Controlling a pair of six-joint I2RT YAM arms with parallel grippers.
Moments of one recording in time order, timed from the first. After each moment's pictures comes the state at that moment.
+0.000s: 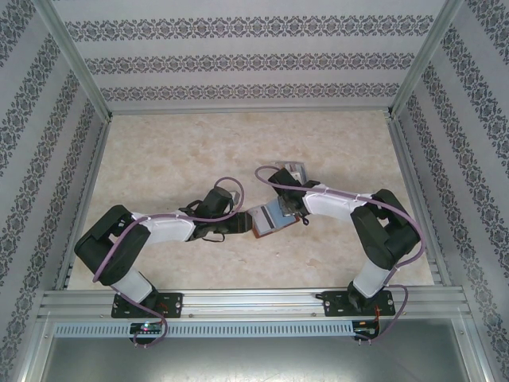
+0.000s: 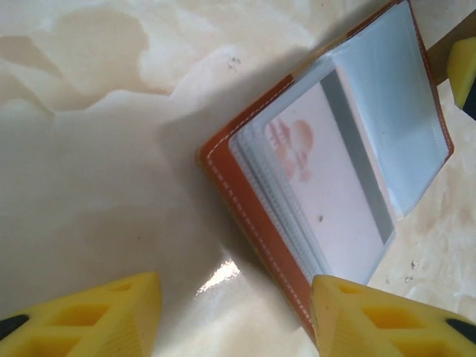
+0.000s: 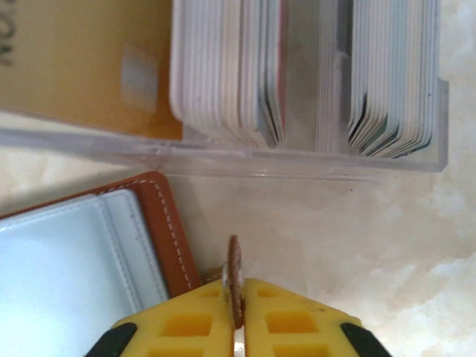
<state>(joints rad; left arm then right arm) -0.67 1.59 0.66 0.06 0.25 -0.73 0.63 1.71 0.96 -0.48 0.34 0.44</state>
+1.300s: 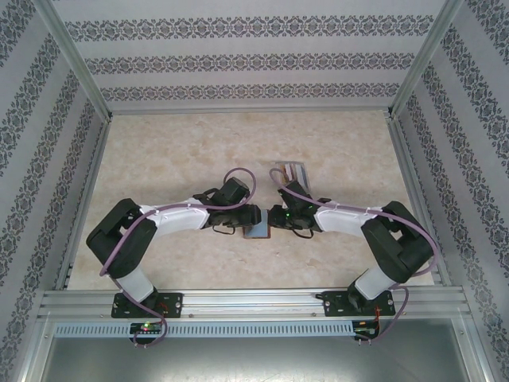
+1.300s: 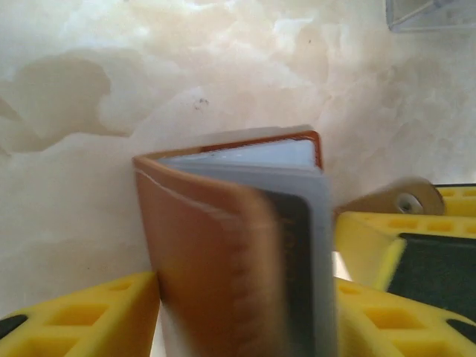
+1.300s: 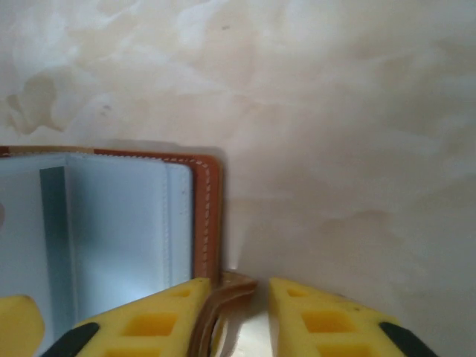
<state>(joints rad) -0.73 1.68 0.90 -0.21 0.15 -0.80 0.62 1.56 0.70 -0.16 -0.17 0.74</state>
